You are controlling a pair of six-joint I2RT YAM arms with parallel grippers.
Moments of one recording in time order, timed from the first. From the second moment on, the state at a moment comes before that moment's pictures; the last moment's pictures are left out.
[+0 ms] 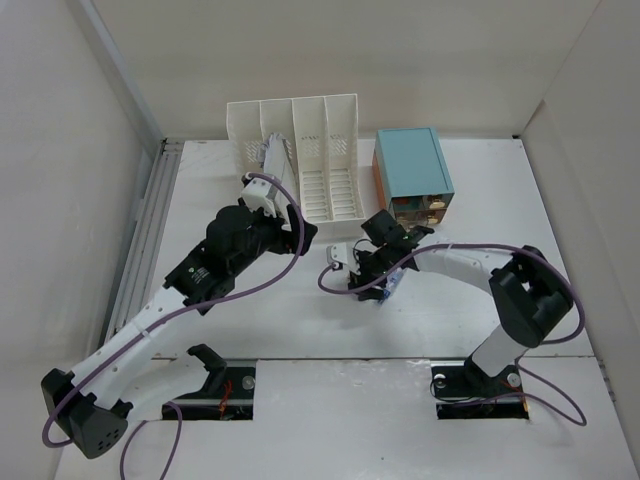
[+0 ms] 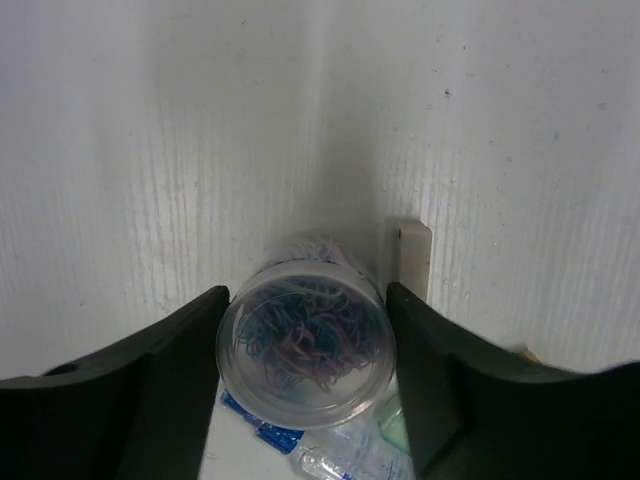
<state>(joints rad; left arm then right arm) -0.67 0.91 0.89 -0.27 -0.06 -0.38 0.68 1.61 0.99 -0.52 -0.51 -0.82</state>
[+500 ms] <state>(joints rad) -0.67 0.89 0.89 -0.27 -0.06 -0.38 0.69 1.54 1.03 -0.56 -0.44 -0.76</state>
